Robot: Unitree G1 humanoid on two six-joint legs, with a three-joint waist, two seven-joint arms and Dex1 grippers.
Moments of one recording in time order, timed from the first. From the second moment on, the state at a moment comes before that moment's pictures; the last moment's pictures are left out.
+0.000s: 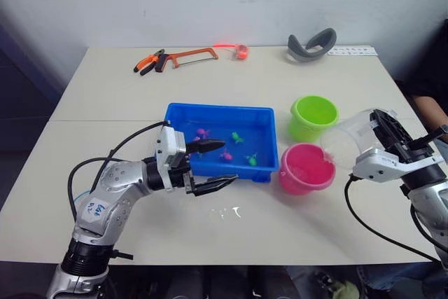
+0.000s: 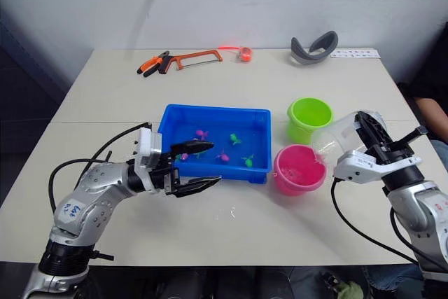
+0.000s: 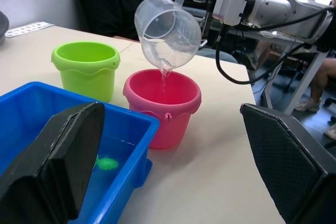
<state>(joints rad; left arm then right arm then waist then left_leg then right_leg) -0.30 0.49 -0.05 -0.35 -0.55 0.42 -0.88 0.05 -0.79 -0.34 -0.20 -0.67 -0.37 0.05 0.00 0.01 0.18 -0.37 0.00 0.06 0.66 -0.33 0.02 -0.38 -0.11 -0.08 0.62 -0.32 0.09</state>
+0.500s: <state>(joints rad) -0.36 0.48 -0.09 -0.35 -0.51 0.43 -0.87 0.03 -0.72 -0.33 -0.20 -0.42 -0.30 0.16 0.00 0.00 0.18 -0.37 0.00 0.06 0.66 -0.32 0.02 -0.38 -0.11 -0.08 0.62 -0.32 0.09</state>
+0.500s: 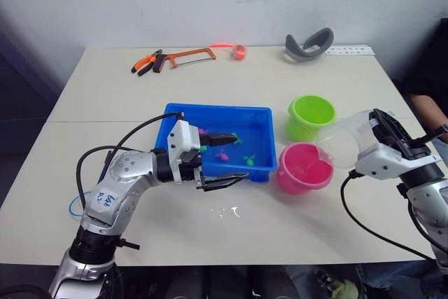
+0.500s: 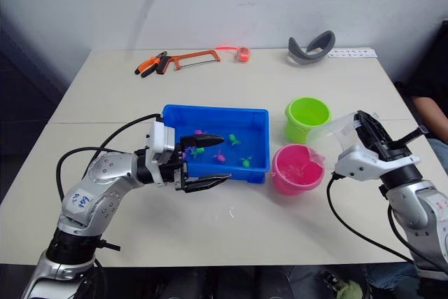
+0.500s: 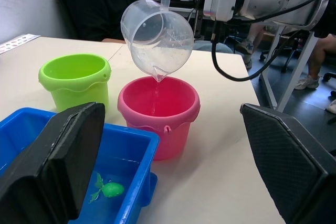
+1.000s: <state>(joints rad) -0.33 0.48 -0.05 -0.31 -0.51 0.44 -0.87 -0.07 -0.65 -0.44 -0.25 0.20 0.25 0.40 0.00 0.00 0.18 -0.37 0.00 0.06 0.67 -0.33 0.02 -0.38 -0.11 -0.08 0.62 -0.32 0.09</state>
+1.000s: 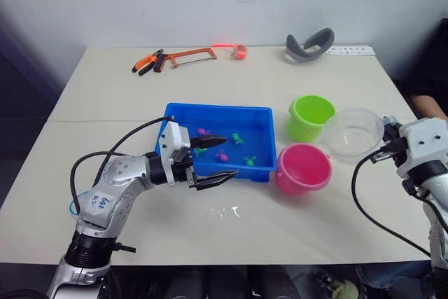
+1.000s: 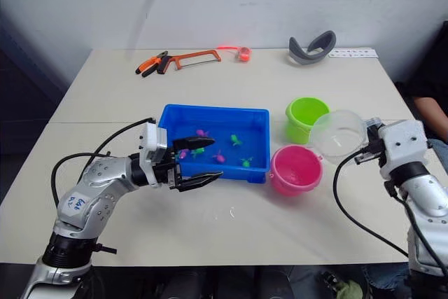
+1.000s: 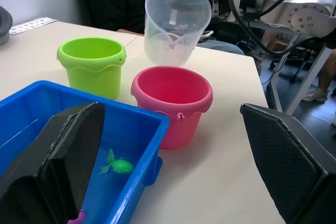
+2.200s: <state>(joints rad) -0.42 0.44 -0.01 -0.26 -0.51 0.43 -0.76 -0.60 -0.85 -0.16 0.23 -0.02 0.33 0.30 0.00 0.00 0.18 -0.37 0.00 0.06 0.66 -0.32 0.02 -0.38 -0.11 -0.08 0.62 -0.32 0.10</state>
